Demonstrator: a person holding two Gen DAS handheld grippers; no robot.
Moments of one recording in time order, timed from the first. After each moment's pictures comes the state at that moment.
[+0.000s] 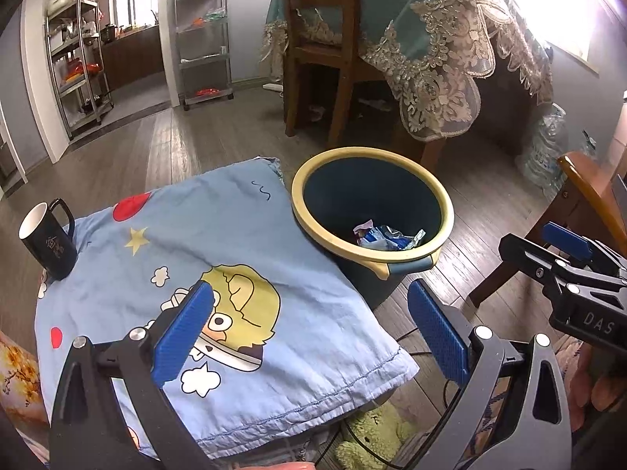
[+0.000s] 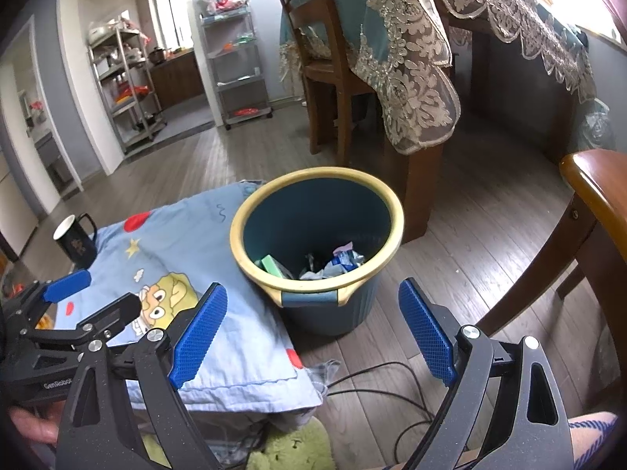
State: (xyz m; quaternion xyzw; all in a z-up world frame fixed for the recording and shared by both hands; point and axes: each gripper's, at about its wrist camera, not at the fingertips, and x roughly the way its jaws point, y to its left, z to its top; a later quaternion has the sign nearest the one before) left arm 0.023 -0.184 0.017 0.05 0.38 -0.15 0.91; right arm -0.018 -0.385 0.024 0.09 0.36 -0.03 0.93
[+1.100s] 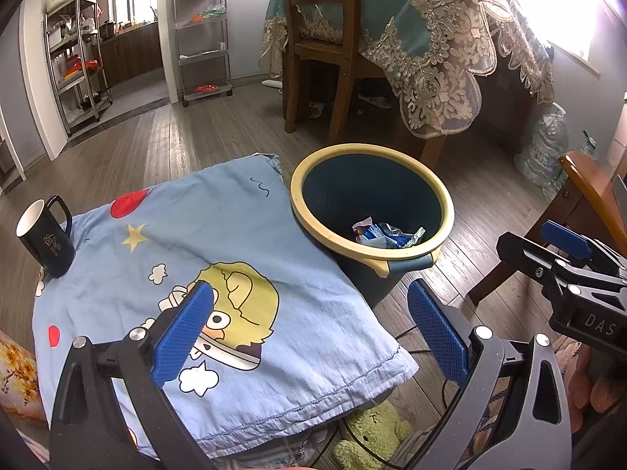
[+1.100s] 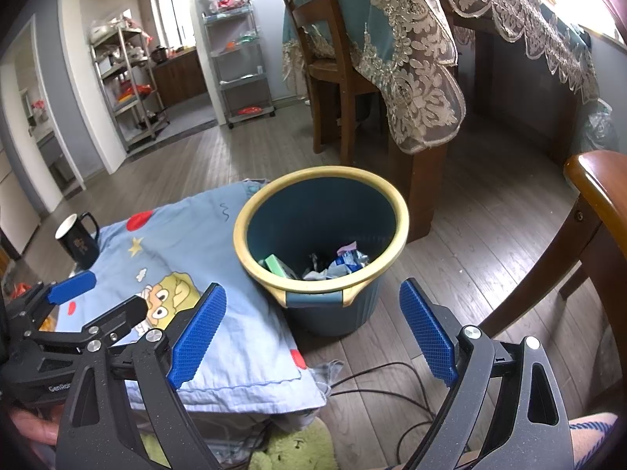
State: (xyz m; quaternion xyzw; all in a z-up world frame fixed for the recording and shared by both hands) left arm 0.025 -0.185 0.015 0.05 0.39 -0.15 0.91; right arm -0.017 -0.381 0.023 0.09 0.36 -0.02 0.93
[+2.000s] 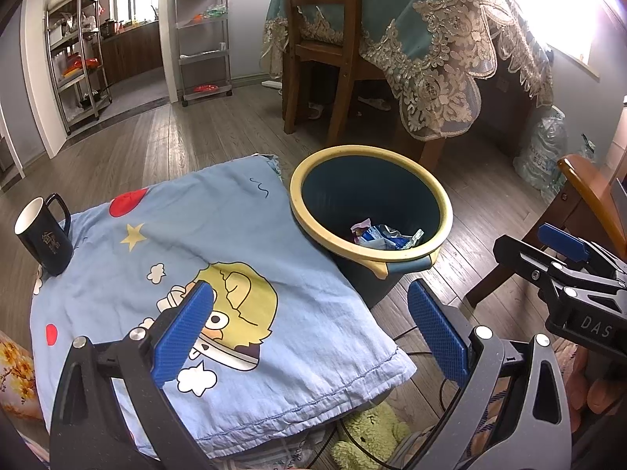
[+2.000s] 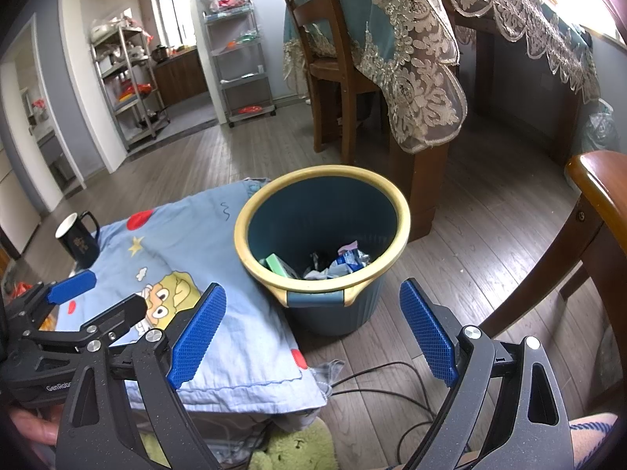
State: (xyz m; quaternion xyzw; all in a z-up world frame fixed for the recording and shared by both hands) left arm 0.024 -0.185 0.016 0.04 0.39 -0.16 0.91; right arm -0.017 -0.380 0.023 0.09 0.36 -0.02 0.93
